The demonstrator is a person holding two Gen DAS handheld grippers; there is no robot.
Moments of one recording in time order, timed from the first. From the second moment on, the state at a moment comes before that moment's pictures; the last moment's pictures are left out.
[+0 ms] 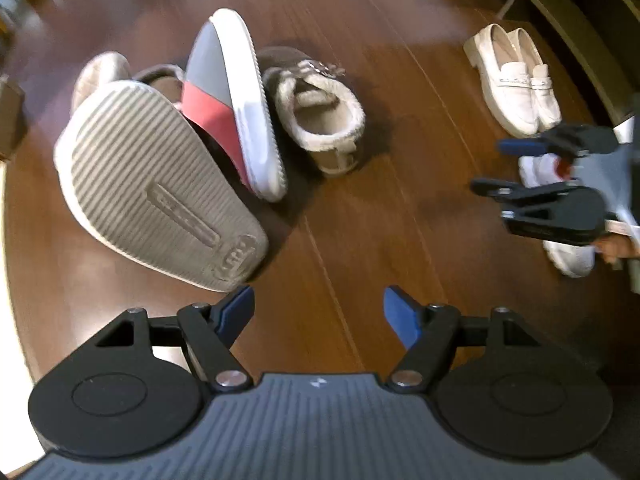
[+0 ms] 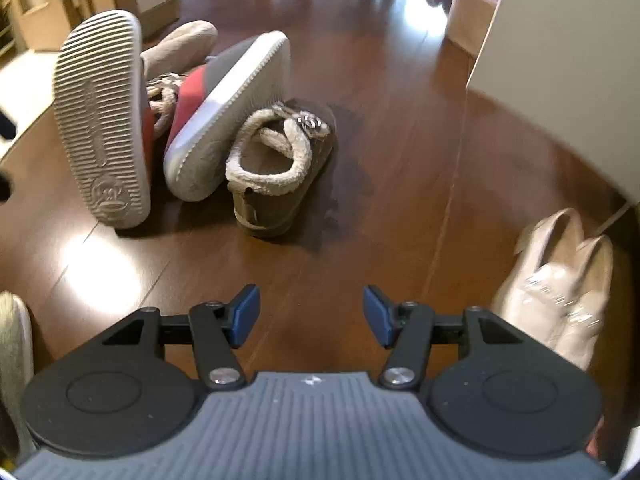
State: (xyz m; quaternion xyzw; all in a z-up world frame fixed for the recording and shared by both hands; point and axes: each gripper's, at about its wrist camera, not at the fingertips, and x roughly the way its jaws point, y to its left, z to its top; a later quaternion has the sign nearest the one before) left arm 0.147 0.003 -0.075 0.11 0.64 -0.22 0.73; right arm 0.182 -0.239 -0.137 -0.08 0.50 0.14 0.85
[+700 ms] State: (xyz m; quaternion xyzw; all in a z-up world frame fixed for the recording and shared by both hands) left arm 0.152 0.110 -0.108 0.07 0.62 -0.13 0.77; right arm 0.254 -0.143 -0.191 -0.27 0.39 0.25 0.84
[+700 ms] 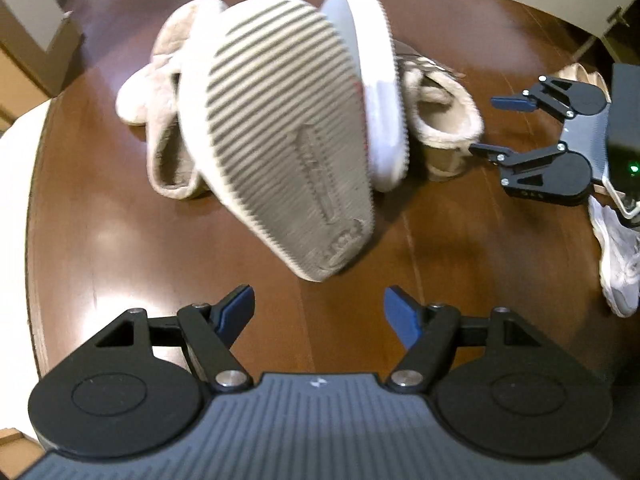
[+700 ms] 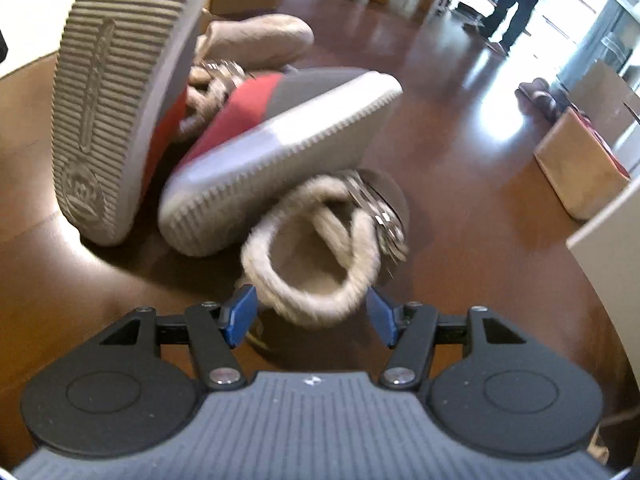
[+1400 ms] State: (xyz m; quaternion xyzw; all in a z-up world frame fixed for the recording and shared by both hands) left arm 0.151 0.133 -0.106 0.03 0.61 -0.11 0.78; right arm 0.206 -0.115 -0.157 -0.15 0.46 0.33 0.81
